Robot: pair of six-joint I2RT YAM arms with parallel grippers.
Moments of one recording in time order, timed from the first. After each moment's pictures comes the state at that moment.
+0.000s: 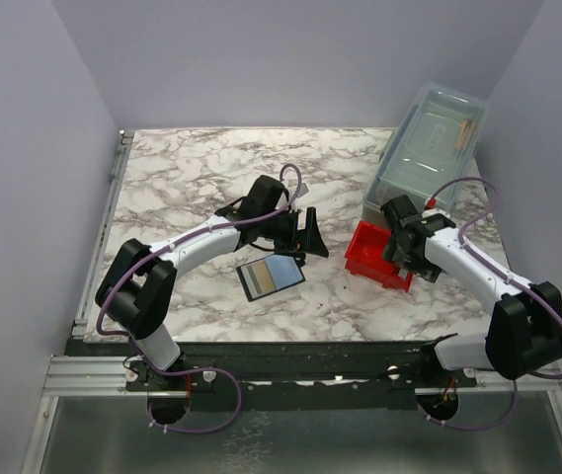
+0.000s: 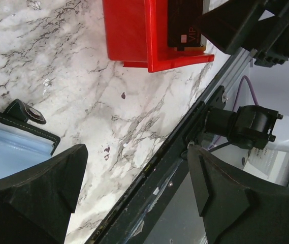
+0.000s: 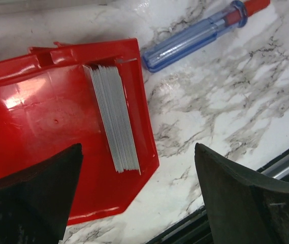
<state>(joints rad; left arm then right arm) -0.64 1.65 1.11 -0.21 0.62 -0.63 0.36 1.33 0.91 -0.94 0.51 0.90</state>
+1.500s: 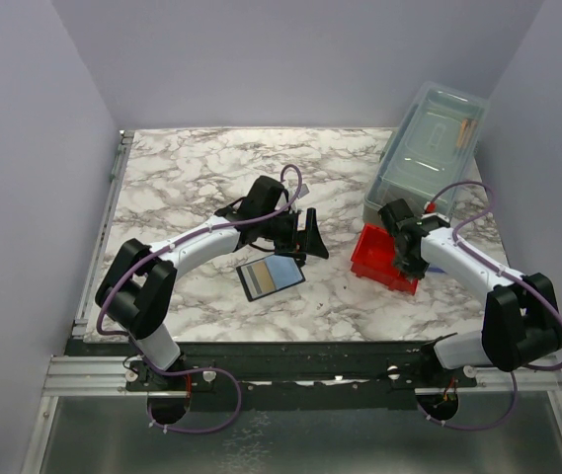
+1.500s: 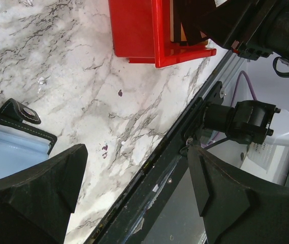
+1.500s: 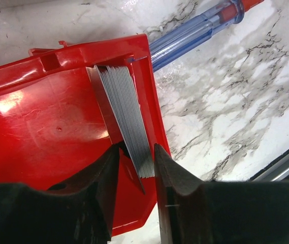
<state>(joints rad) -0.64 1.65 1.10 -0.20 0.65 -0.61 0.35 1.39 0.88 -0.89 0.54 0.92</state>
